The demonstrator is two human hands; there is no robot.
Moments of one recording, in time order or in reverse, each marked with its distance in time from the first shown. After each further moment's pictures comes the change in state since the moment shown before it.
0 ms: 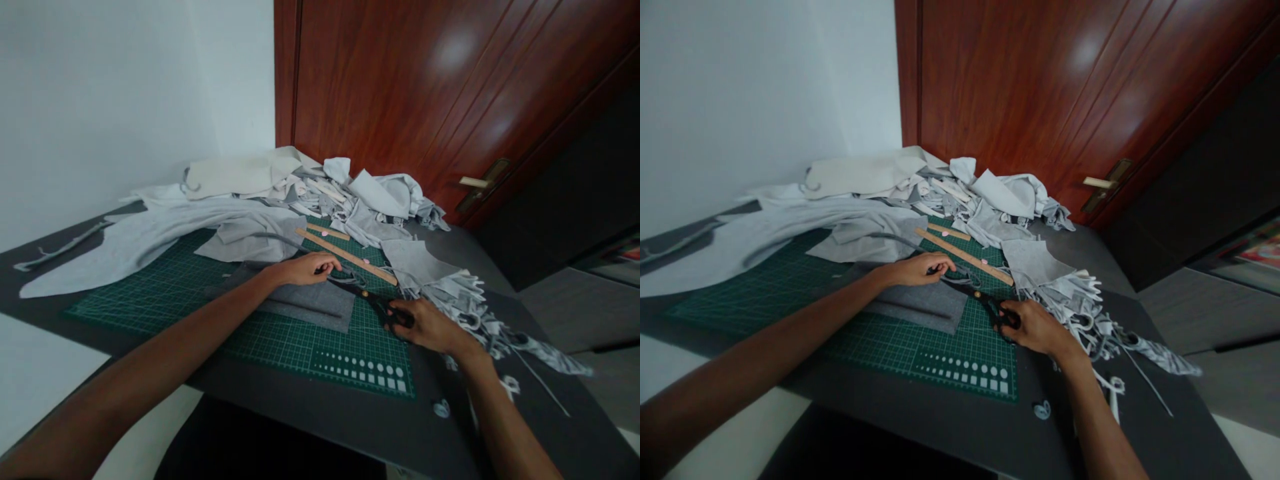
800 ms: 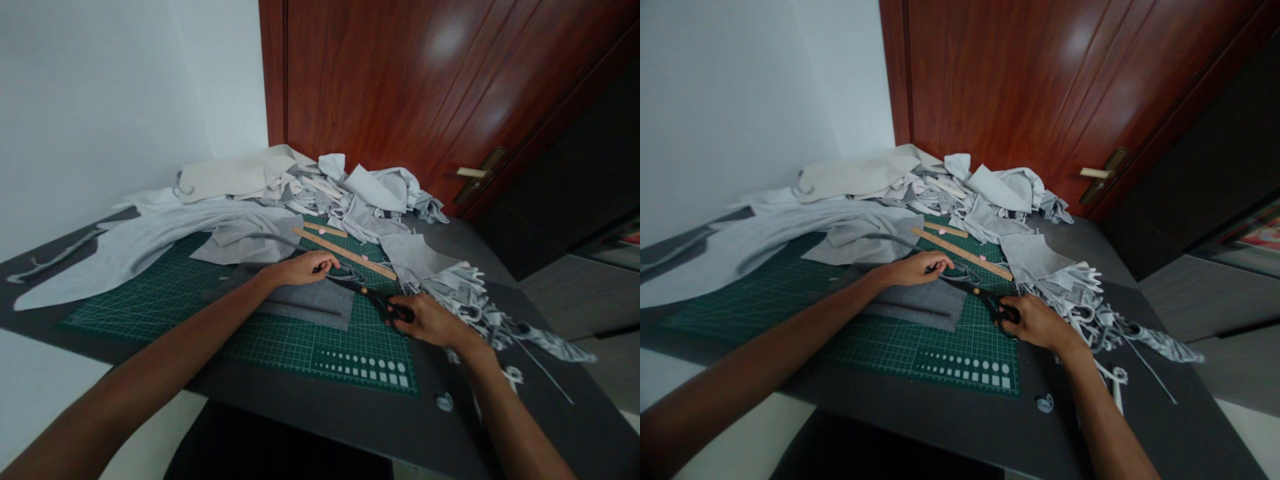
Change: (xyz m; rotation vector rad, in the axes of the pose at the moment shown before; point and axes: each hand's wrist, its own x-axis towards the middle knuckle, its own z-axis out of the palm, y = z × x) left_hand 0.001 -0.003 0.002 0.011 -0.004 -0.014; right_hand -0.001 0.000 -0.001 -0.046 -0.006 0.002
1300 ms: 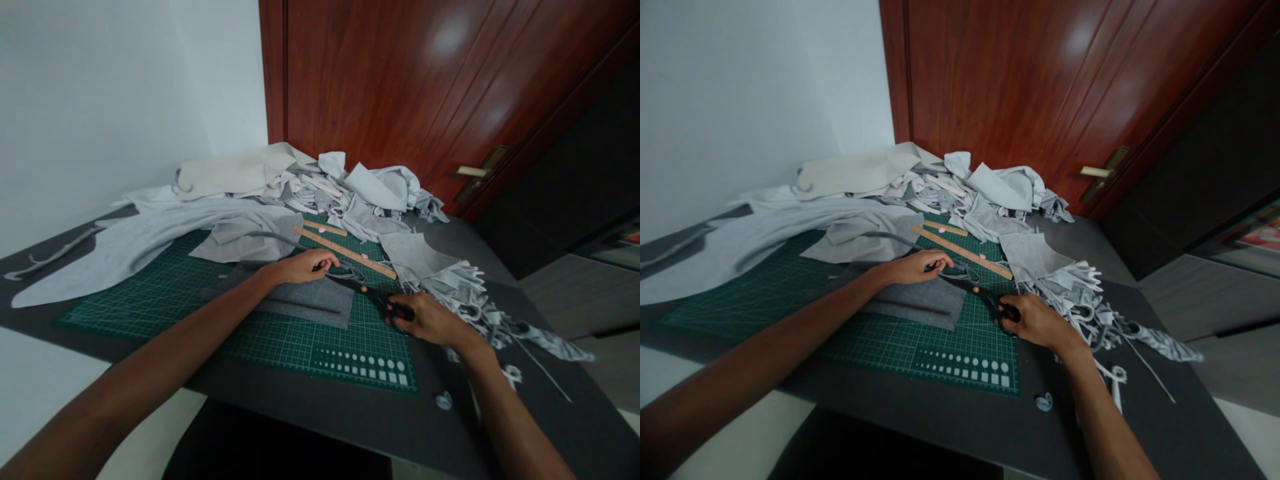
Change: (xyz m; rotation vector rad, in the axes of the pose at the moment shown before) left_hand 0.001 -0.001 0.000 -0.027 -0.005 0.017; right_hand 0.000 0.001 0.000 -0.006 0.003 0.004
